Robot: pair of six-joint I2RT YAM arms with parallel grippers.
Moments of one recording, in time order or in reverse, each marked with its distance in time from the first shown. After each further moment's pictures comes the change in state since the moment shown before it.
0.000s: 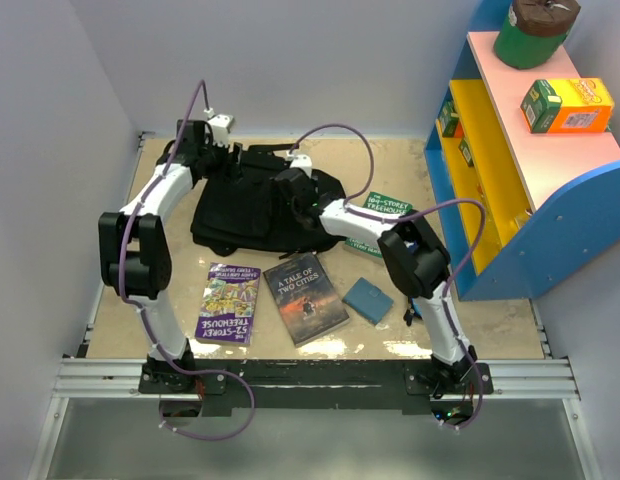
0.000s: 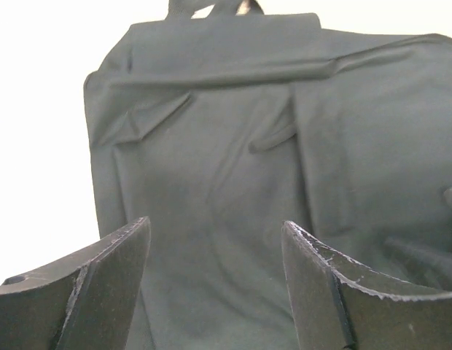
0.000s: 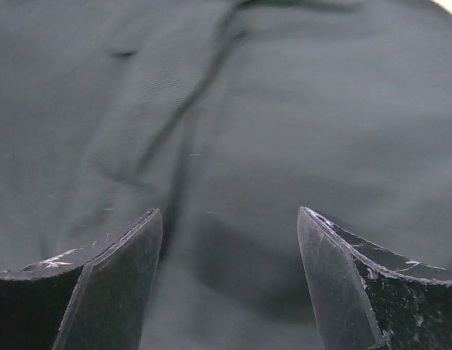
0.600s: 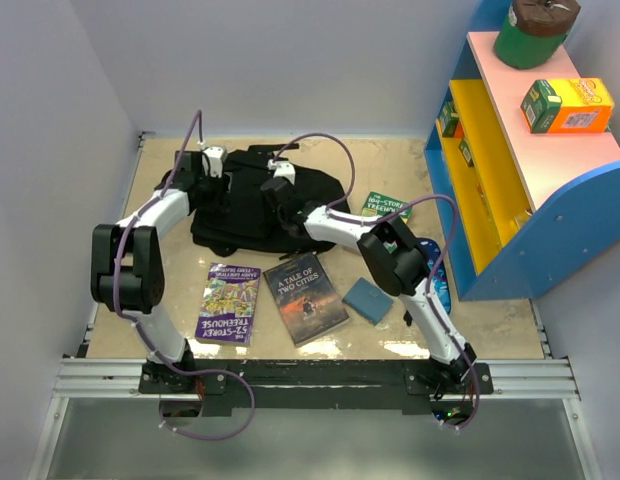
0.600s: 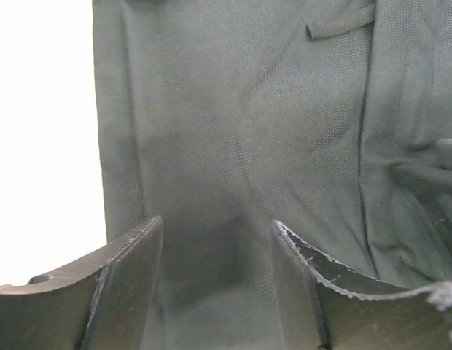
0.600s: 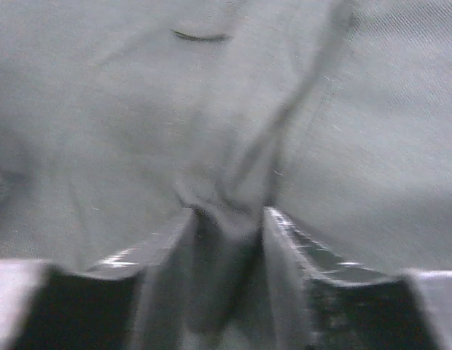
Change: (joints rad) left arm 0.023 -0.111 -0.328 0.101 -0.124 -0.020; right arm 0.058 0.187 0.156 0.051 -0.034 0.002
